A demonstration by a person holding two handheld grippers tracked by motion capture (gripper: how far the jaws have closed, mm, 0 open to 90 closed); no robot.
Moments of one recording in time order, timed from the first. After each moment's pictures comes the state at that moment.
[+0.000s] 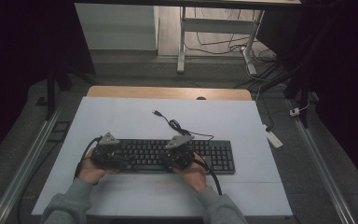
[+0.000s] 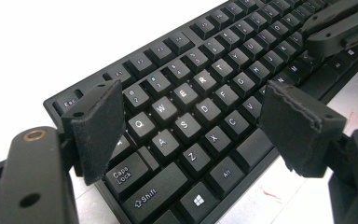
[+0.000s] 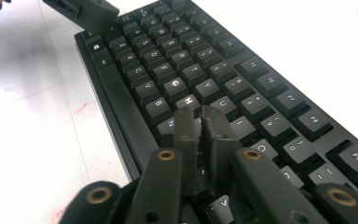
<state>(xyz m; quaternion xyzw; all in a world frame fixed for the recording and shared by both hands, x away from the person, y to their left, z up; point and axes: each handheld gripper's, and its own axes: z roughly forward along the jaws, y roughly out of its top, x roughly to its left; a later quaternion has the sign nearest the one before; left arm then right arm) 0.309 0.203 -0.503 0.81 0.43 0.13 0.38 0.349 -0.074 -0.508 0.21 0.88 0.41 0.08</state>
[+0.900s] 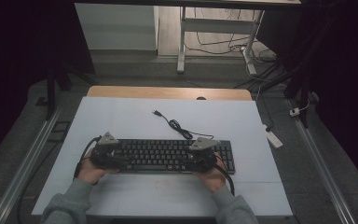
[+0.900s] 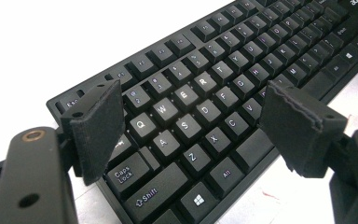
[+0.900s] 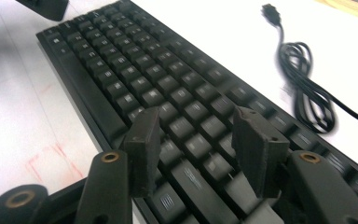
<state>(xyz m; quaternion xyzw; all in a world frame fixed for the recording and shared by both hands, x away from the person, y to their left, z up) 0.309 0.205 -0.502 0.81 0.43 0.13 0.38 0.336 -0.140 -0.496 0.26 0.85 0.43 0.14</state>
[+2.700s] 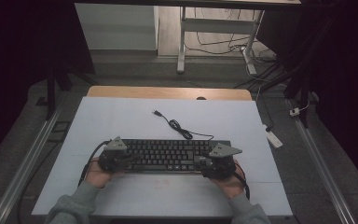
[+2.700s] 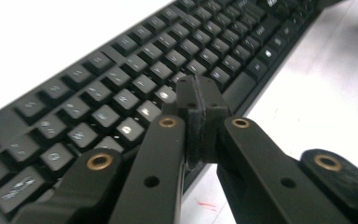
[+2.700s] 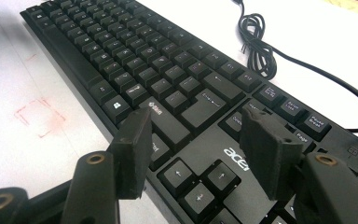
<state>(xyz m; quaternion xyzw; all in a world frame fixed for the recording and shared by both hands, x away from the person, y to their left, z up) 0.298 0.177 -0.499 0.84 0.36 0.08 0.41 0.320 -0.194 -0.499 0.28 0.84 0.43 0.16</state>
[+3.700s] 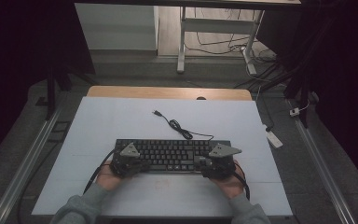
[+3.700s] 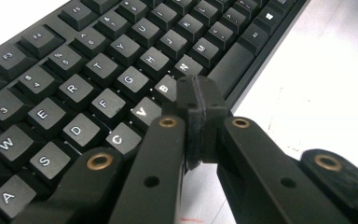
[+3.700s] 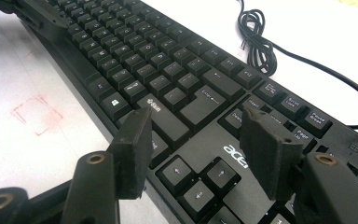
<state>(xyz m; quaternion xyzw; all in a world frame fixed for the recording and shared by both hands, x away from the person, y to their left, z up) 0.301 0.149 -0.521 0.86 0.33 0.07 0.37 0.321 -0.194 -0.501 0.28 0.85 0.43 0.16</state>
